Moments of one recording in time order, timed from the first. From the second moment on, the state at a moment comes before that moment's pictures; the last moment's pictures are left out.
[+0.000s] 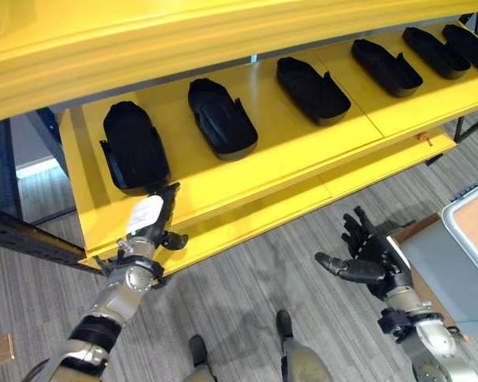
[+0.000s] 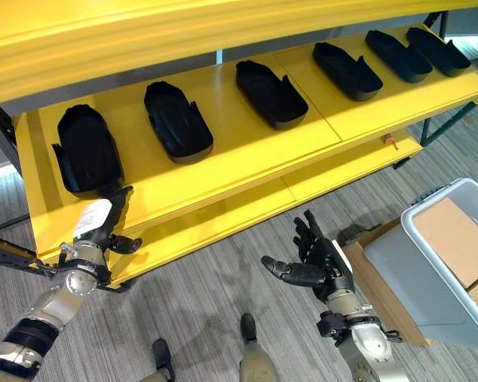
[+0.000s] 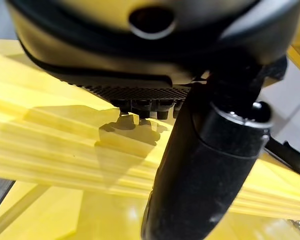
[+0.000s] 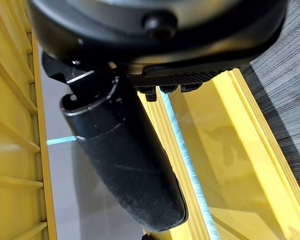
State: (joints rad) left arm -0.31 0.66 -0.28 0.47 0.40 -0.07 0.28; right arm 0.26 -0.52 0.07 -0.19 0.67 -0.08 0.05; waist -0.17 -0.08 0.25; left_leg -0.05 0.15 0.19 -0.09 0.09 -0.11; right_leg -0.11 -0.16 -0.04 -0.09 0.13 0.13
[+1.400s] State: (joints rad) left arm 0.33 0.43 -0.14 -0.20 -0.38 -0.18 0.05; right arm 0.23 -0.51 0.06 -0.21 0.67 -0.10 0.05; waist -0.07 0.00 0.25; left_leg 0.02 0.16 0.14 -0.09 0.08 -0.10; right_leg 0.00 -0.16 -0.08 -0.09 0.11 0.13
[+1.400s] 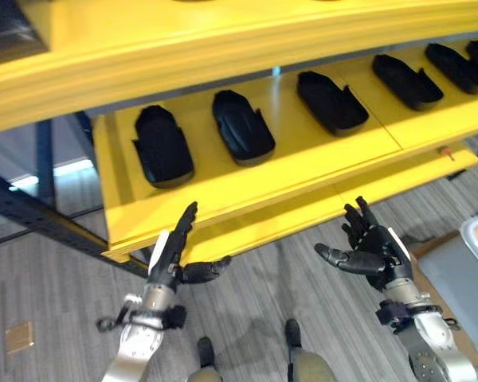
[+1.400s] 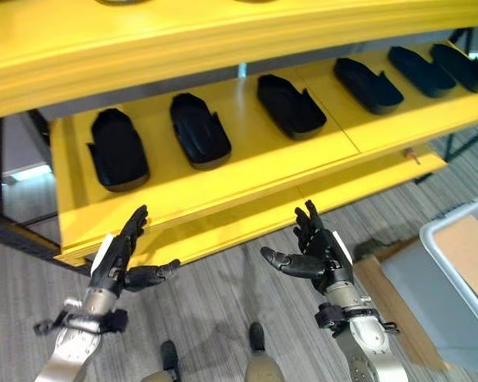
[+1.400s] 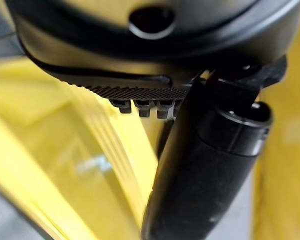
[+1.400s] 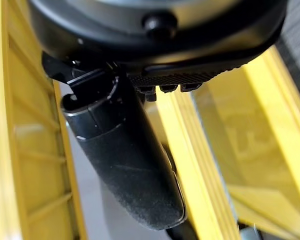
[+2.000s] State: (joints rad) left arm 0.41 0.33 -0.23 -0.04 -0.97 -0.15 -0.12; right arm 0.31 -0.52 0.08 -0.22 0.61 -0.11 0.06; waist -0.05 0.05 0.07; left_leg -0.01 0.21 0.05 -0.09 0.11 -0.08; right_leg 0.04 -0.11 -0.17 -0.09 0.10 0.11
